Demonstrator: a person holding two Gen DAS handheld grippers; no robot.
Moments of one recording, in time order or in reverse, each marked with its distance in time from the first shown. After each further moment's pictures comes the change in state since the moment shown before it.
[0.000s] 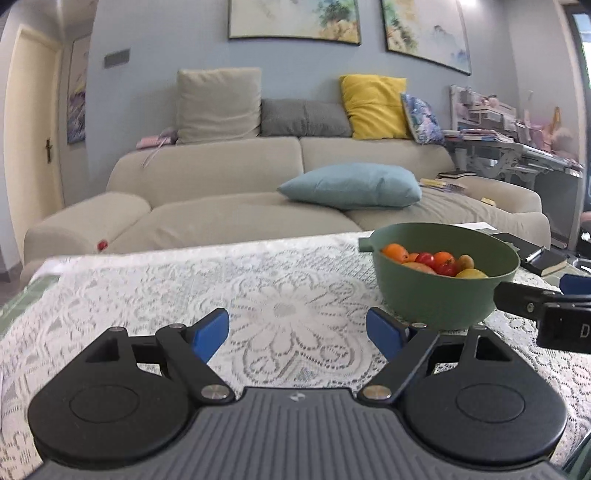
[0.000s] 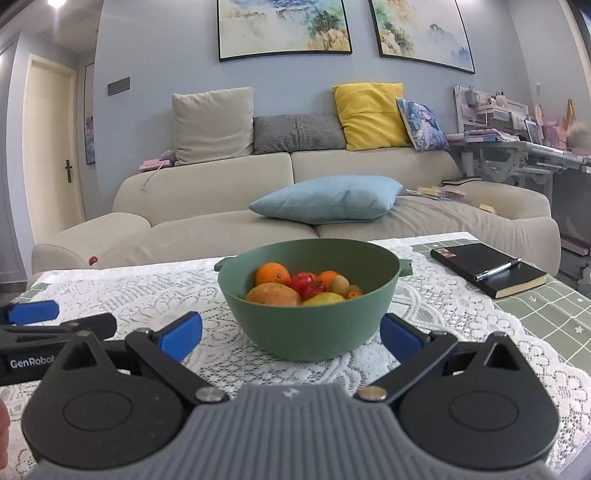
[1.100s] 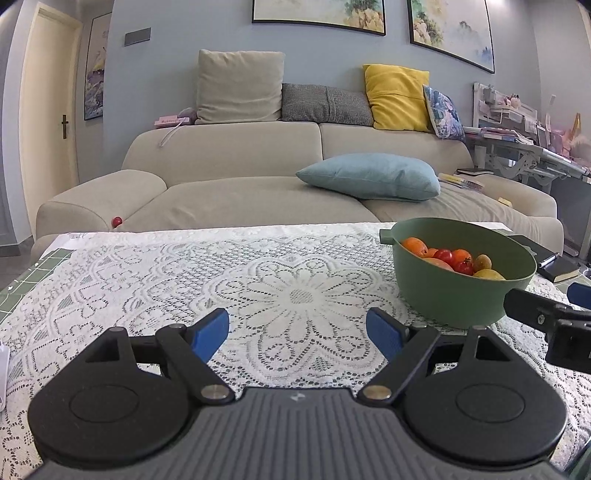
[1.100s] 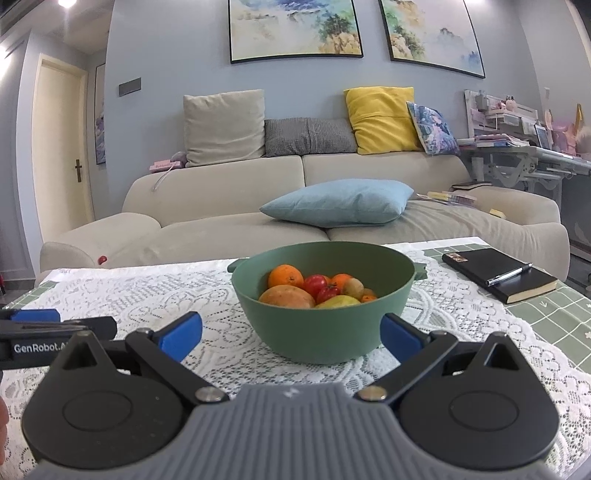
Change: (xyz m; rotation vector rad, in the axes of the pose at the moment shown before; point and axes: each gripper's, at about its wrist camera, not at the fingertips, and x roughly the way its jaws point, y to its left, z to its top) left arm -0.001 0.012 -0.001 -0.050 0.047 0.043; right arm 0.004 0.006 -0.001 -0.019 -0.007 0.031
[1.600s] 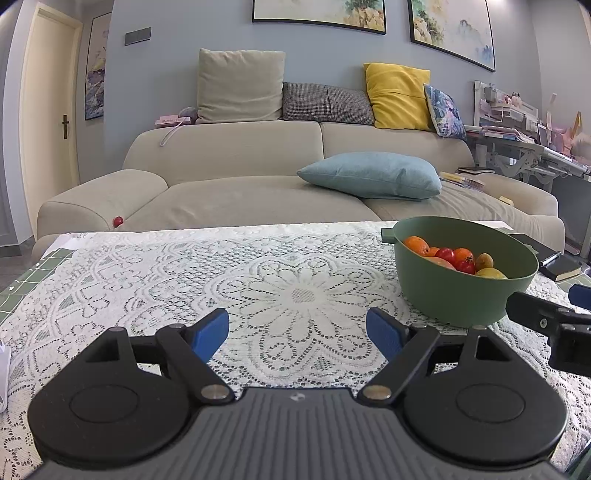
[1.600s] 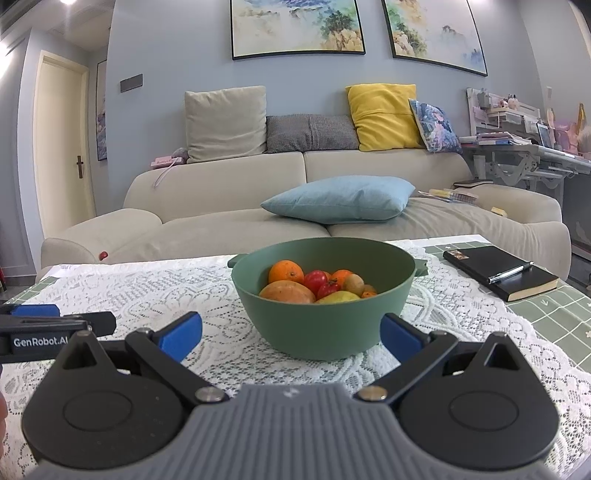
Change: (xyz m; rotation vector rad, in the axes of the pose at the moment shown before) left arm 0.001 0.000 0.000 0.004 0.003 0.001; right arm 0.002 -0.002 0.000 -0.004 0.010 0.009
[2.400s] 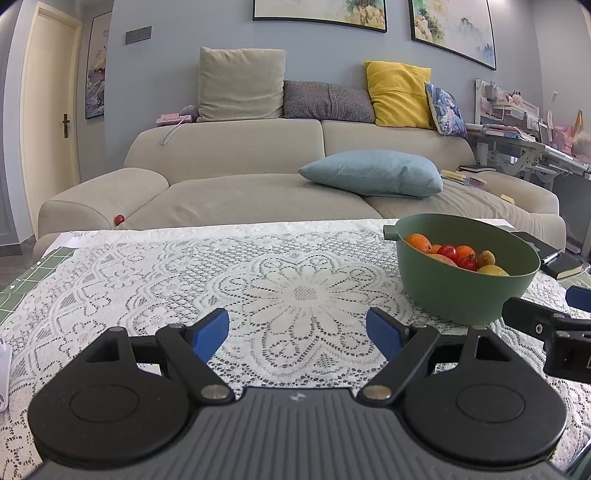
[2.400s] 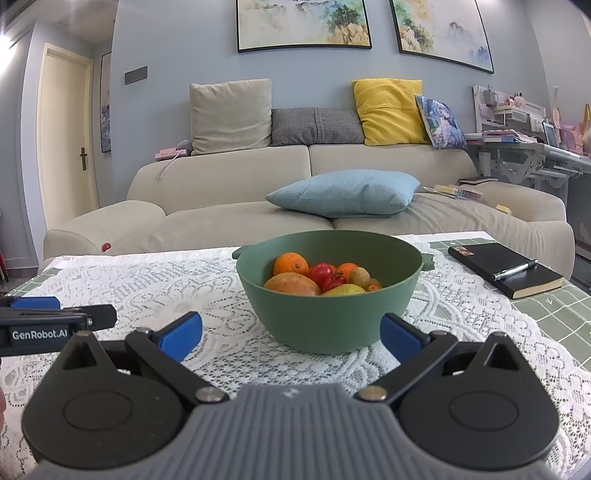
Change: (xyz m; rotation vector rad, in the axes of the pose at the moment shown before) left arm 0.000 0.004 -0.002 0.000 0.005 0.003; right arm 0.005 0.002 -0.003 -0.015 0.020 0.009
